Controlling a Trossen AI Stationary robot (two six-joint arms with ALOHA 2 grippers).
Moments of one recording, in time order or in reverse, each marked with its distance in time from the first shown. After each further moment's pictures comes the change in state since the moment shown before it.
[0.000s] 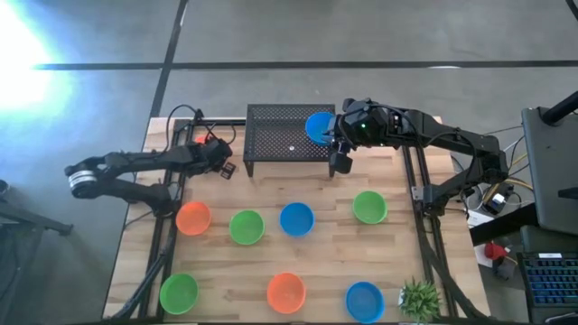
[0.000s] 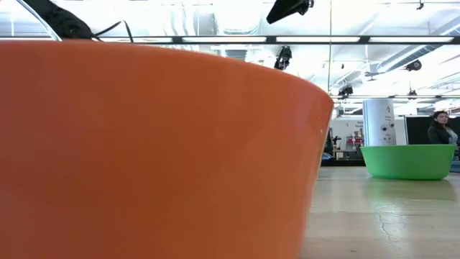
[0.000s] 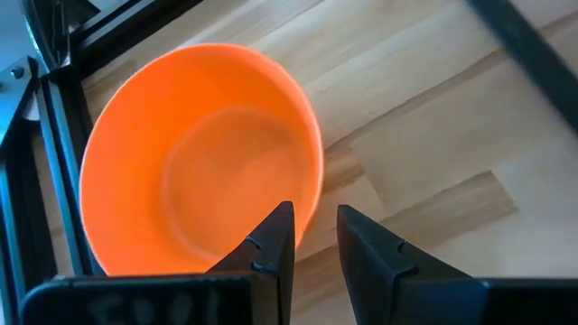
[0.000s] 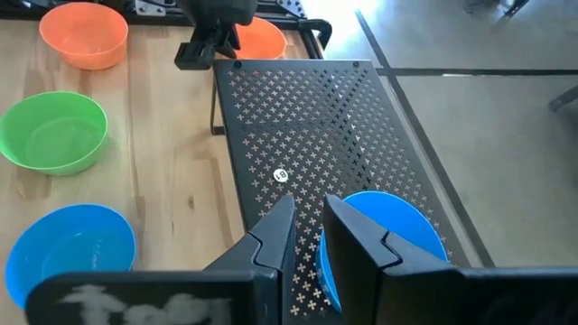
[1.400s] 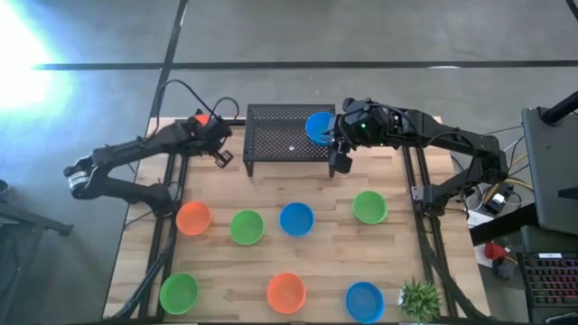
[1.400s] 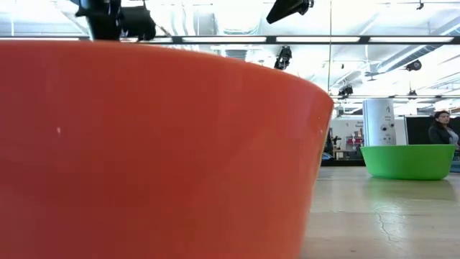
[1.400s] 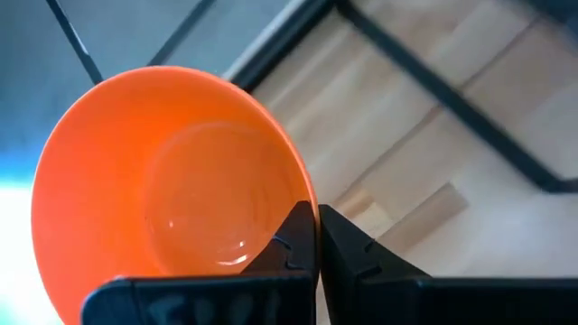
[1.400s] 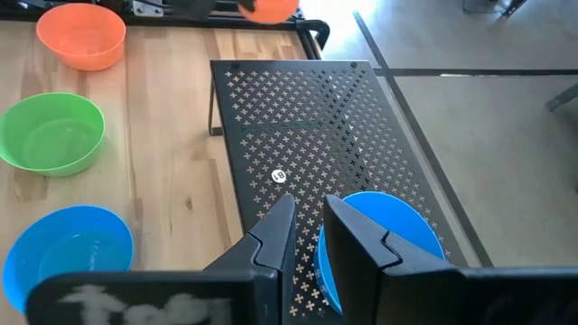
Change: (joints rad) left arm 0.003 -0.012 0.438 -0.431 0.007 0.283; right arm 0.000 0.000 0.000 0.001 0.006 0.001
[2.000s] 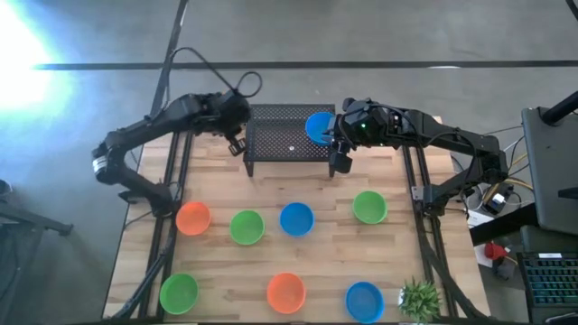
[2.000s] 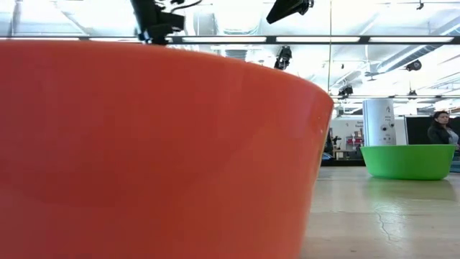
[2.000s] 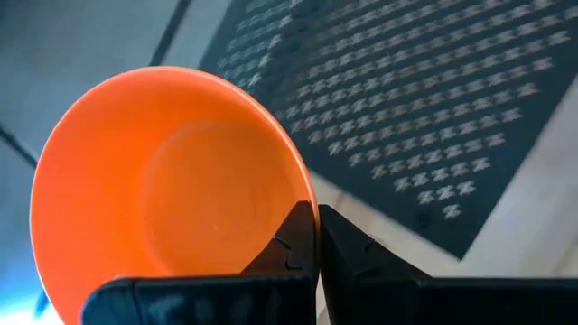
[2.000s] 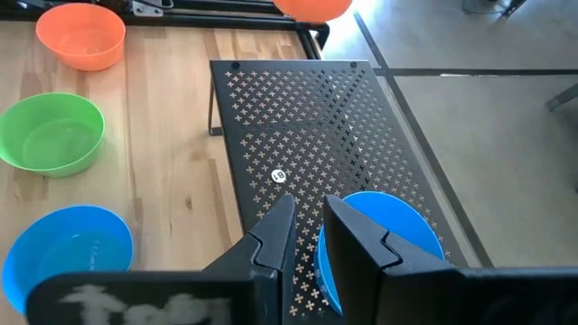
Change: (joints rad) left arm -0.082 0.296 0.595 -0.245 0.157 0.241; right arm 0.000 0.000 0.000 0.000 0.001 0.000
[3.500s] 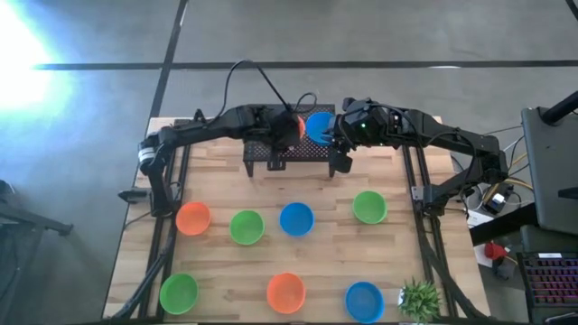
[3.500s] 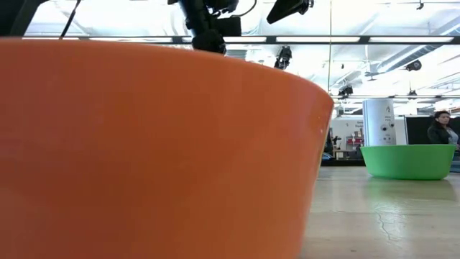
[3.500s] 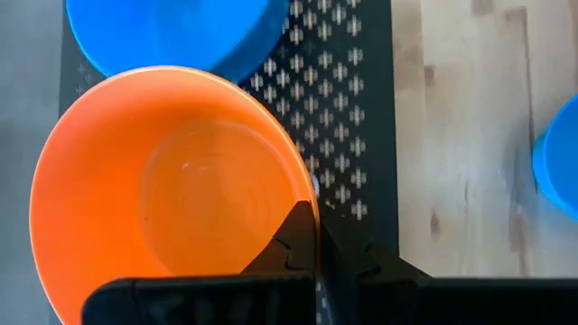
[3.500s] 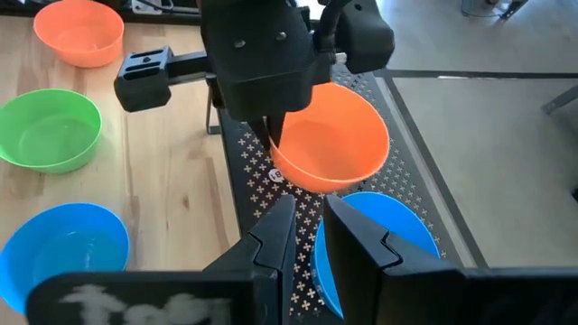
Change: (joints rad) left arm -0.138 0.350 0.225 0.203 0.207 0.326; right arm -0.002 -0.001 0.000 -0.001 0.002 -0.016
